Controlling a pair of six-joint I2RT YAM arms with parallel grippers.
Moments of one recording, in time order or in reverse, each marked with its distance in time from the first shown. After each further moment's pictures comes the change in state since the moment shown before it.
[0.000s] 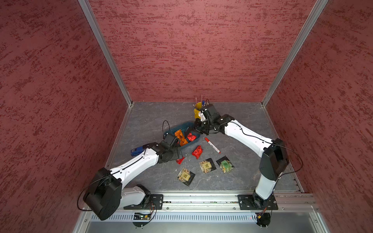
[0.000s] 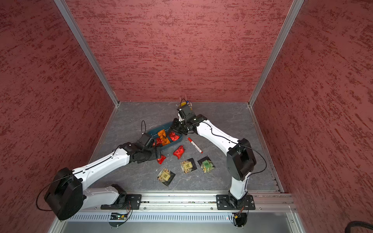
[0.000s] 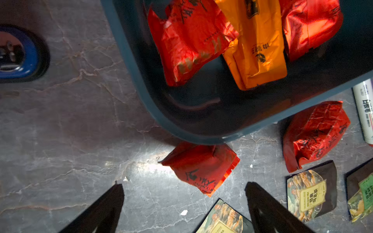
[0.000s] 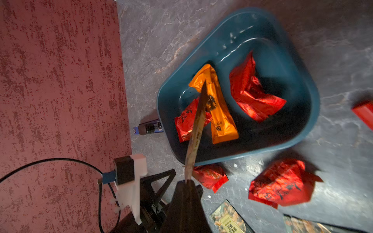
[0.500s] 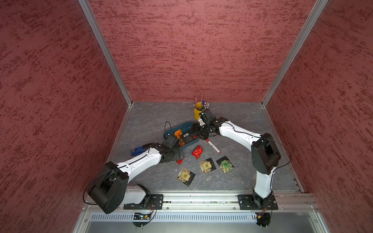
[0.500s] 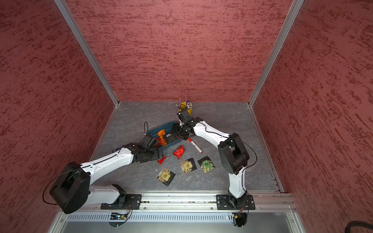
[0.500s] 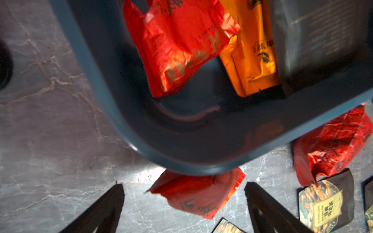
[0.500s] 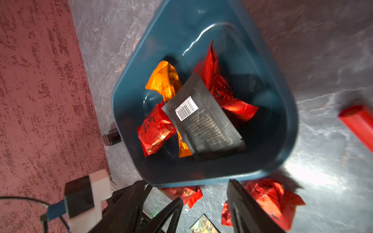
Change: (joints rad) left arm 0.000 0.064 -0.037 0.114 0.008 0.022; right arm -0.021 0.061 -0.058 0.011 0.016 -0.035
